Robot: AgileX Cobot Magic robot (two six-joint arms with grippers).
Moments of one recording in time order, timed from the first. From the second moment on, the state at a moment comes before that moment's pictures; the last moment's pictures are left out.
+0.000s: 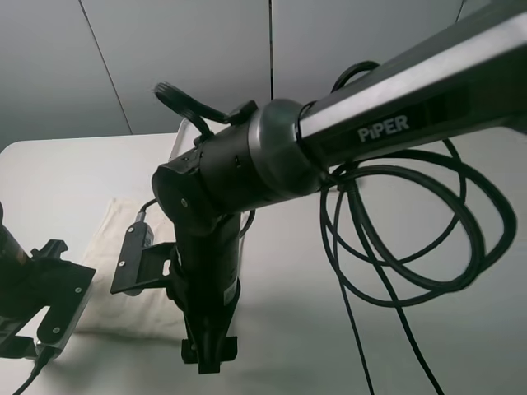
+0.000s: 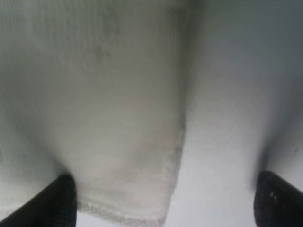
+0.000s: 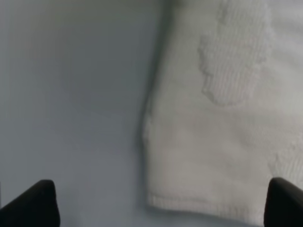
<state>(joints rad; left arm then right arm) -0.20 1.70 -0.48 0.19 0.46 1.23 1.08 2.10 -1.32 0.17 0.82 -0.66</state>
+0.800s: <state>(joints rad) -0.20 1.70 -0.48 0.20 0.46 1.22 1.19 2.12 -1.32 0.01 0.80 -0.53</state>
